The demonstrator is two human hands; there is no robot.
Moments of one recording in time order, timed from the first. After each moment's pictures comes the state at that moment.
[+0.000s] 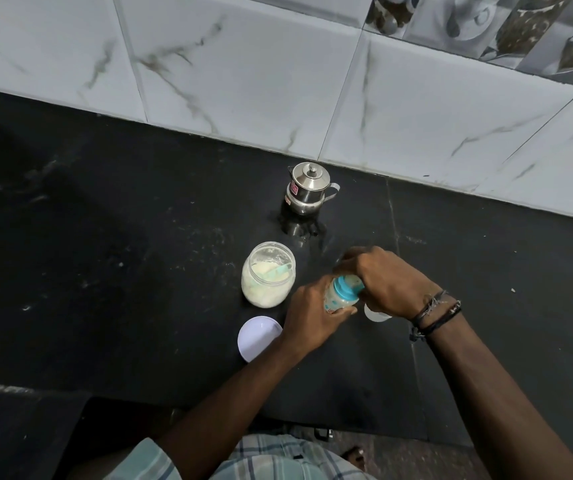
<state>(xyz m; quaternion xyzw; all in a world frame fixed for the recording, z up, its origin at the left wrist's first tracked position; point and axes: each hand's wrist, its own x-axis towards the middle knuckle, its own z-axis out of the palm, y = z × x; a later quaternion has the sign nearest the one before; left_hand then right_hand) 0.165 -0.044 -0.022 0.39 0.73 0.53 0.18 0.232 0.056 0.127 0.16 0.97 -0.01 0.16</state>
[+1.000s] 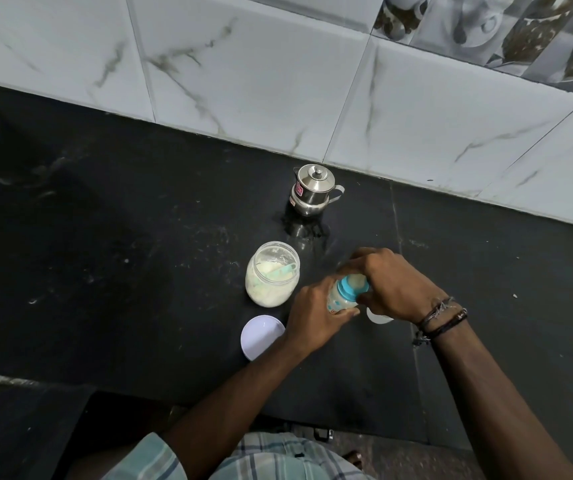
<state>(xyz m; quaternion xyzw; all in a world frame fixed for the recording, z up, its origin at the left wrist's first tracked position) 0.164 -0.043 -0.026 0.40 0.73 0.53 0.19 0.236 0.056 0.126 0.18 0.97 -0.06 0.14</state>
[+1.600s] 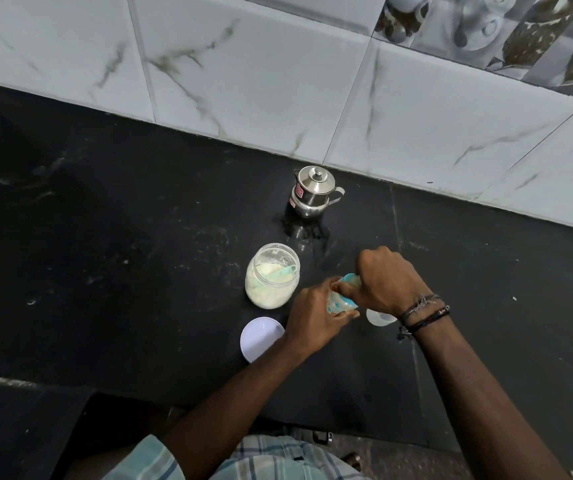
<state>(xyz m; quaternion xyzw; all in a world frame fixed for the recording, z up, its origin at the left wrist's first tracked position) 0.164 -0.043 -0.022 0.39 0.72 0.53 0.20 0.222 0.053 0.110 0.31 0.95 0.01 0.10</state>
